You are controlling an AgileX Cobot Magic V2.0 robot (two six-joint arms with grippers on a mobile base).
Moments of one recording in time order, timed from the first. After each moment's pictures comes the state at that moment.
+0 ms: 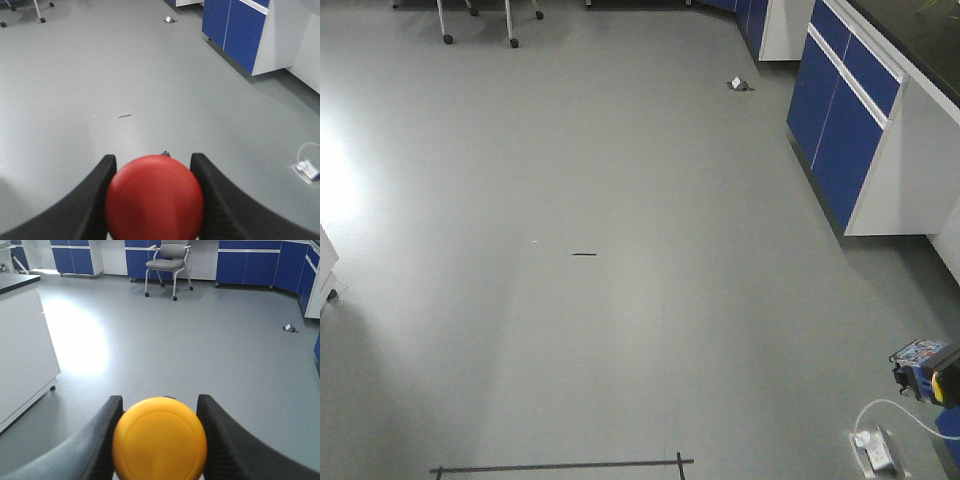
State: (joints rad) left arm -0.28 0.21 -0.53 0.05 0.81 -0.06; right arm 0.39 0.19 -0.37 -0.07 0.47 0.09
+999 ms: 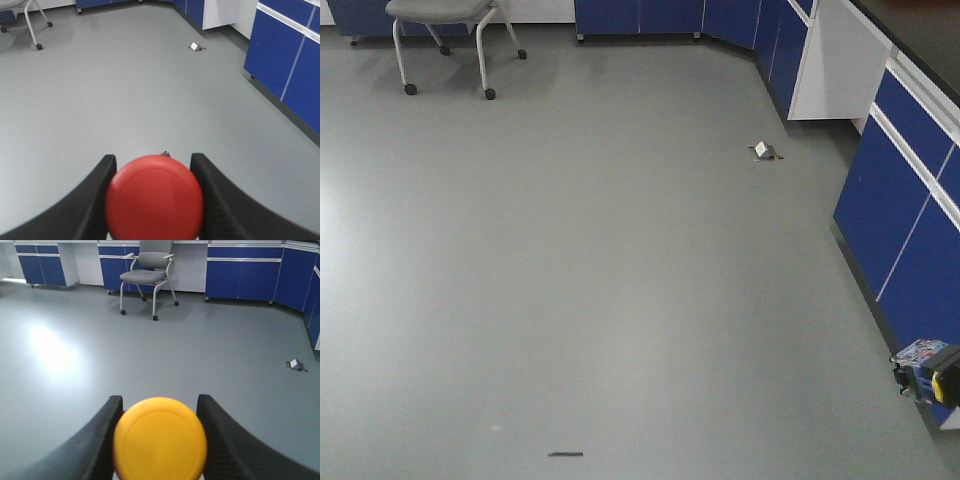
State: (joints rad) left arm -0.28 0.21 -0.53 0.05 0.81 -0.06; right arm 0.39 0.19 -0.37 -0.07 0.47 0.09
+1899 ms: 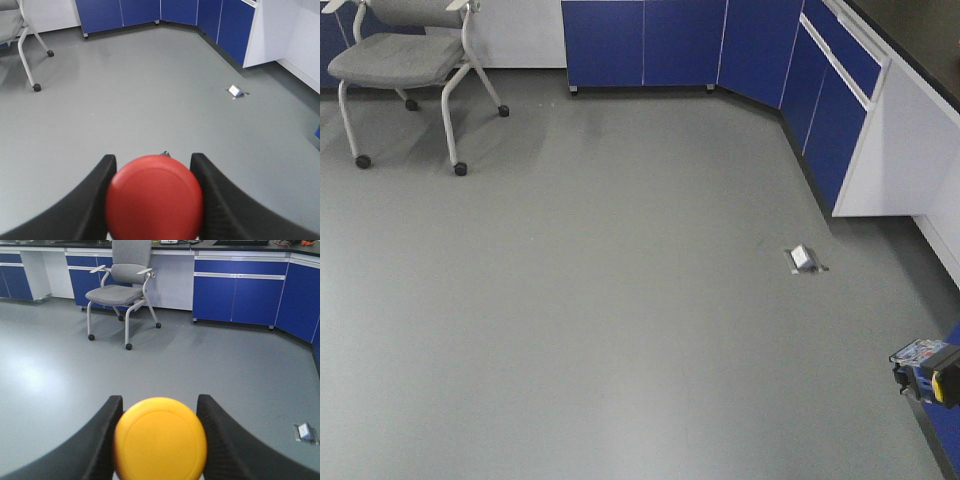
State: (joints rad) left arm -0.28 0.21 -0.53 0.05 0.81 -0.06; right arm 0.39 0.19 -0.37 -0.07 0.47 0.09
